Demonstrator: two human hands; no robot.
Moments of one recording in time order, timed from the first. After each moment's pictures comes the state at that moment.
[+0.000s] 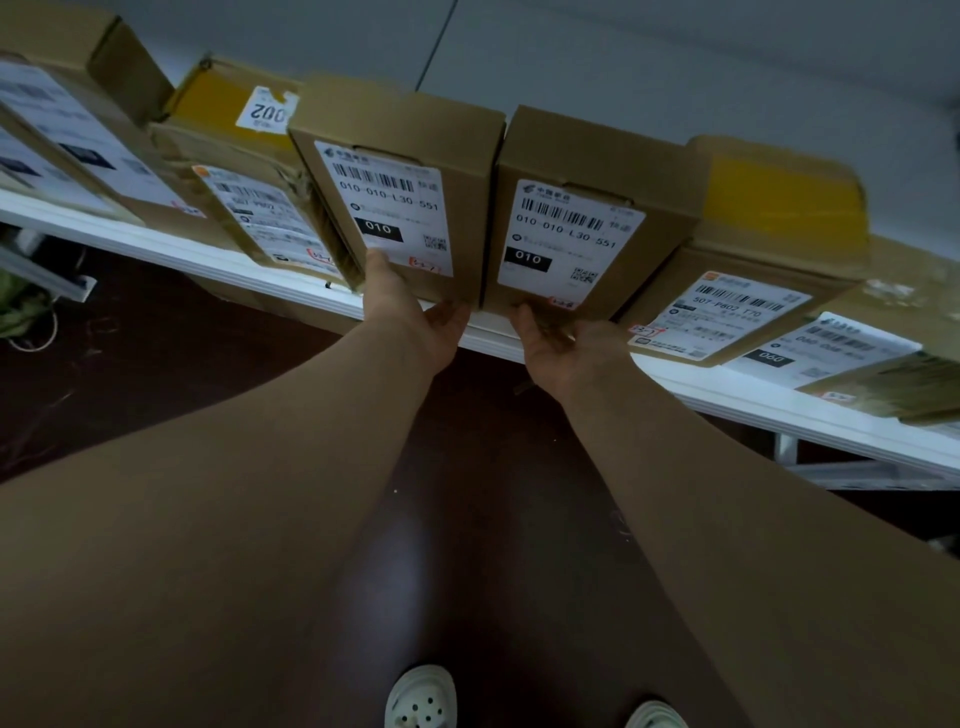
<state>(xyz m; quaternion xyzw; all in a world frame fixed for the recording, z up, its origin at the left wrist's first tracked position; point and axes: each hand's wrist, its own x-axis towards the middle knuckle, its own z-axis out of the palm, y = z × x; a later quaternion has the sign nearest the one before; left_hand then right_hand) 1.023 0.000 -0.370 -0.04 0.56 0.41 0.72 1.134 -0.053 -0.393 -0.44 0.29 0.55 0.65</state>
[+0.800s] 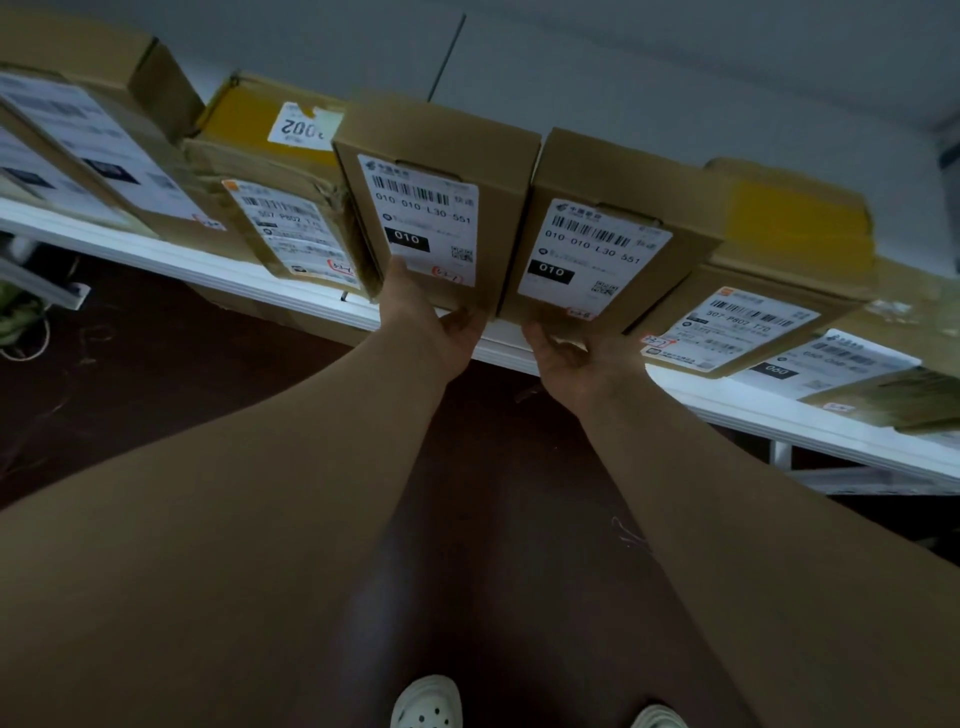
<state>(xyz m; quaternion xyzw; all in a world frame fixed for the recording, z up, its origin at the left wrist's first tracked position) 1.014 0.005 -0.358 -0.06 0.53 0.39 0.75 1.126 -0.057 -0.376 -0.43 0.29 0.53 0.67</state>
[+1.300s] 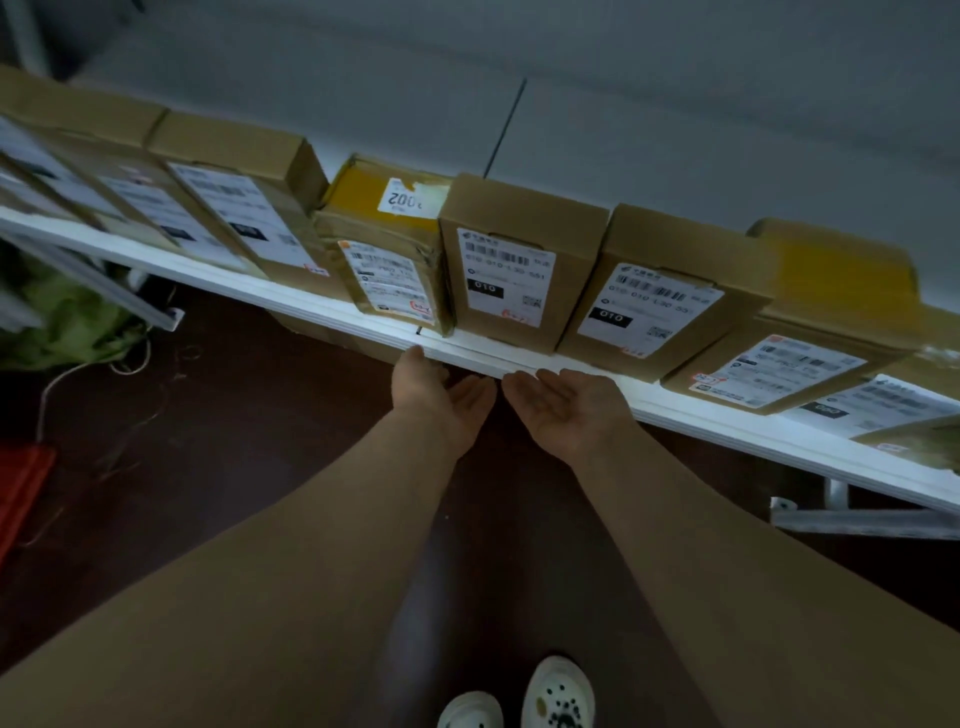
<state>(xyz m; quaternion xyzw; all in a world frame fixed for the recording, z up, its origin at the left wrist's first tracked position) 0.952 -0.017 -0.347 -0.09 0.57 0.38 0.73 1.062 -0.062 -0.341 -0.46 0.26 0.64 0.56</state>
